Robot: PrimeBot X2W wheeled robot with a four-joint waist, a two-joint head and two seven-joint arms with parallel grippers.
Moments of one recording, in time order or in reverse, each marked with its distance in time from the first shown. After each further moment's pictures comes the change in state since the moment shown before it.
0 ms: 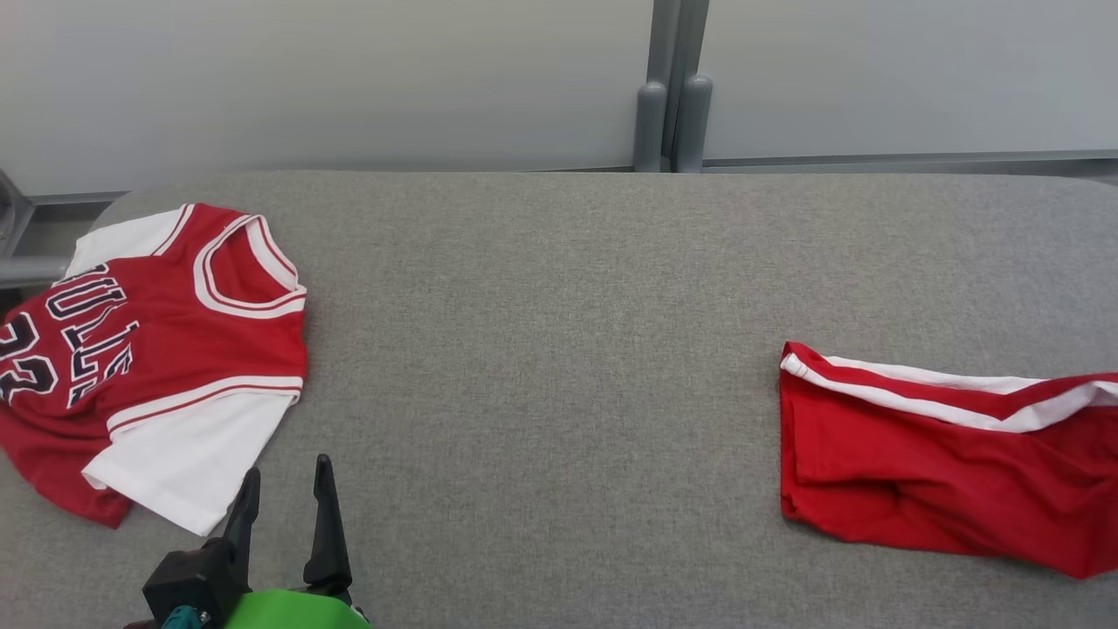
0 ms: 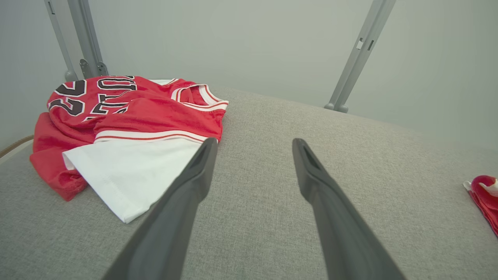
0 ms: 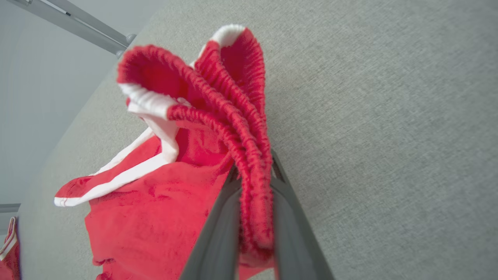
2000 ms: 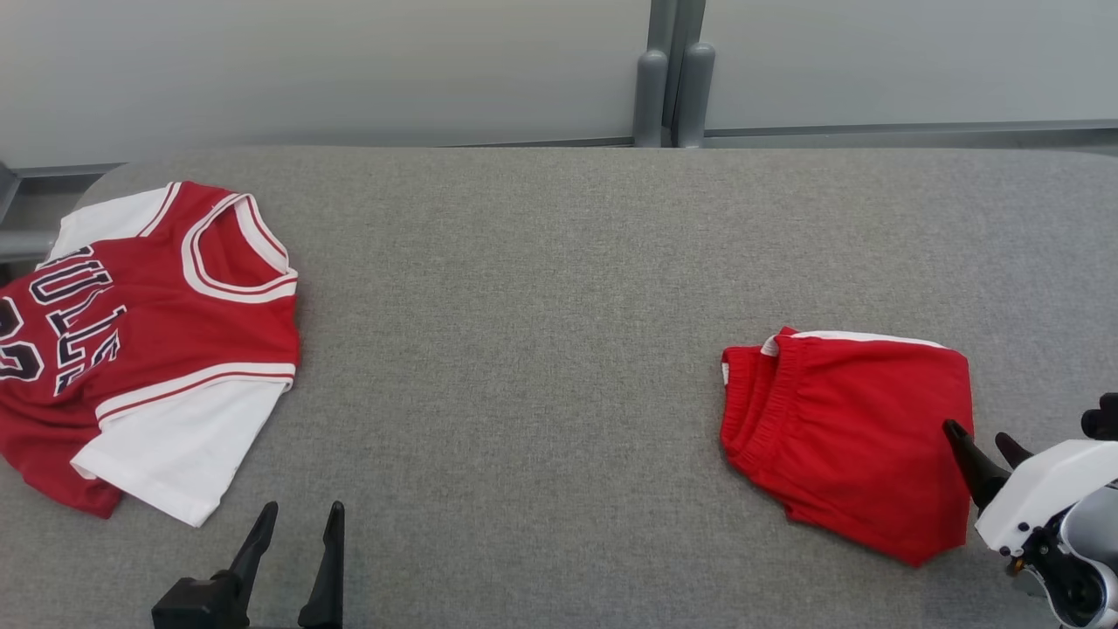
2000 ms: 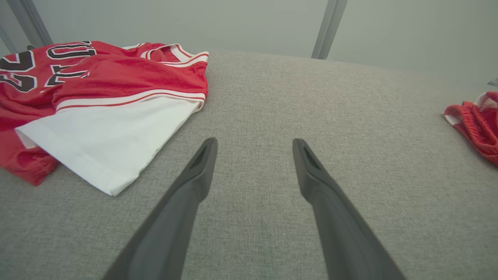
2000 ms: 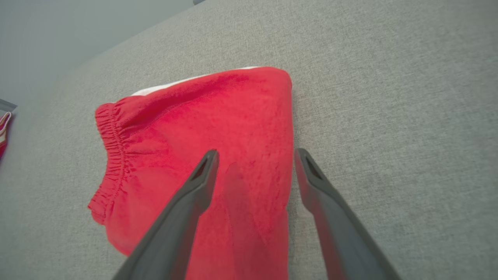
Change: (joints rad) left arm 0.038 -0.072 0.166 0.202 0.190 -0.368 -0.019; right arm 0.042 0.342 0.079 -0.376 -0.507 0.000 -0.078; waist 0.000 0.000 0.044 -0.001
